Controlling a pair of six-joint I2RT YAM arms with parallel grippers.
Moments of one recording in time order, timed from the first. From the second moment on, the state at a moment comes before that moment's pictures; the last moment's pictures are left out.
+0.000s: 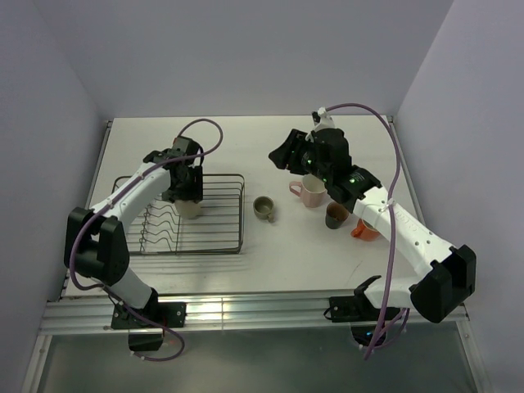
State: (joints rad) left arm -0.36 1.59 1.26 -0.87 -0.23 -0.36; right arm 0.54 1.27 1.15 -0.23 -0.01 0.67
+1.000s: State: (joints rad) left arm -0.36 1.62 1.23 -0.79 -0.26 -0.36; right arm 0.54 1.28 1.15 -0.24 -0.01 0.67
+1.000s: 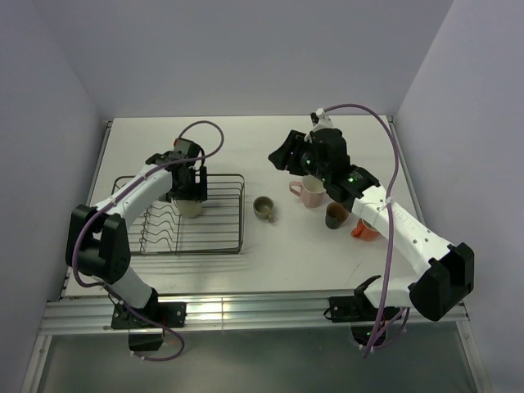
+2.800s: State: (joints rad) left arm -0.40 1.10 1.21 -0.65 -0.10 -0.39; right arm 0.51 1.47 1.17 -0.63 0.33 0.43
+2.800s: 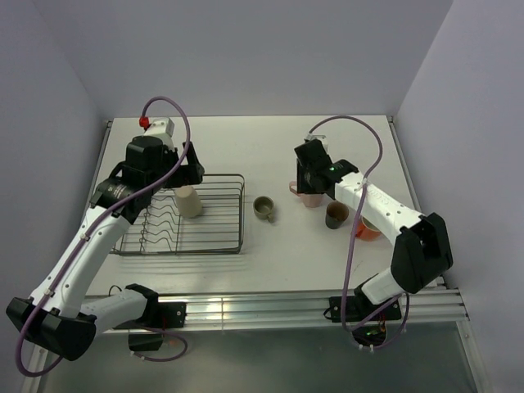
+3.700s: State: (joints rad) left arm -0.40 1.10 1.20 -0.65 -0.09 -0.39; right arm 0.48 1.64 1.21 -0.60 0.29 0.36
